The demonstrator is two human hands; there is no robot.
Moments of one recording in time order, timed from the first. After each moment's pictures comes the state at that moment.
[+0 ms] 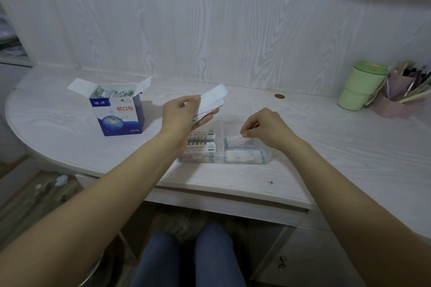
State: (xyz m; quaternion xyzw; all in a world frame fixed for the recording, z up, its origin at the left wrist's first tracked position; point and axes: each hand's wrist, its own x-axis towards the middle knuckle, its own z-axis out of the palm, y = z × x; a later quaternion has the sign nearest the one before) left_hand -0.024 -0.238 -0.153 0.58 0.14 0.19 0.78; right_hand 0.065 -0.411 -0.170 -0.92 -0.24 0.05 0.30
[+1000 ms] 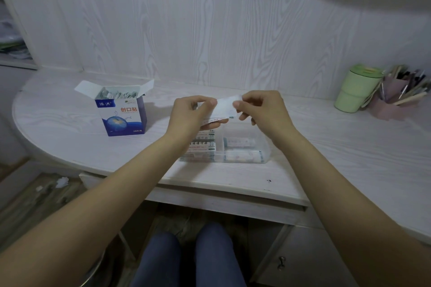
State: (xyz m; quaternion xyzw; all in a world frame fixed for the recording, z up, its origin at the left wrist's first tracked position) left_hand -0.036 -0.246 -0.147 0.68 0.07 0.18 0.70; right_hand 0.026 -0.396 -0.135 -0.81 -0.23 -0.05 0.54
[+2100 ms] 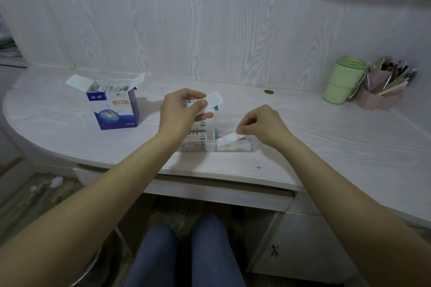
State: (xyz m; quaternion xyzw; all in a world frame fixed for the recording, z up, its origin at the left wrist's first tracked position) left_hand -0.038 -0.250 -0.161 0.71 0.08 0.24 0.66; right_hand 0.024 -0.428 -0.164 -0.91 -0.19 0.02 0.37
